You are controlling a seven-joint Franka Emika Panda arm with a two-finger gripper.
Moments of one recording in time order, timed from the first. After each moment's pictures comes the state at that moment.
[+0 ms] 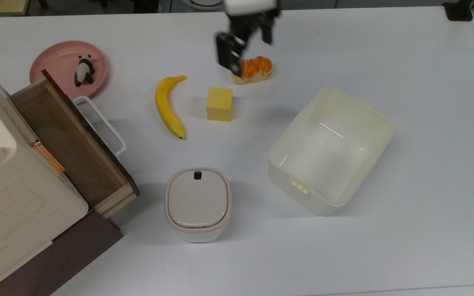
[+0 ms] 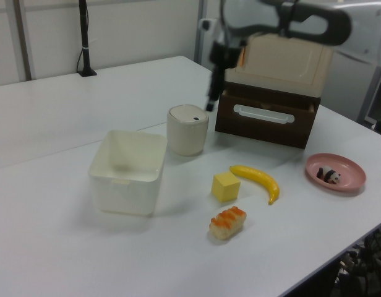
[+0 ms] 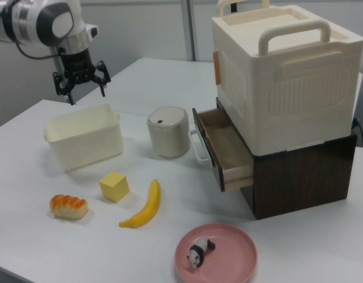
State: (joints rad) arm -0.01 0.17 0.20 -1.51 0.07 1.81 -0.75
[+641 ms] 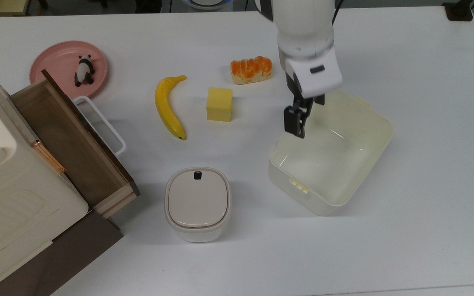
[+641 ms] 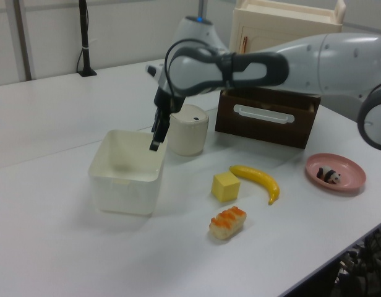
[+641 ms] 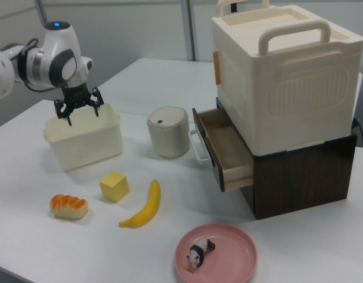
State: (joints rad) arm 0.14 0.41 0.20 -1.52 0.09 2.13 -0.74
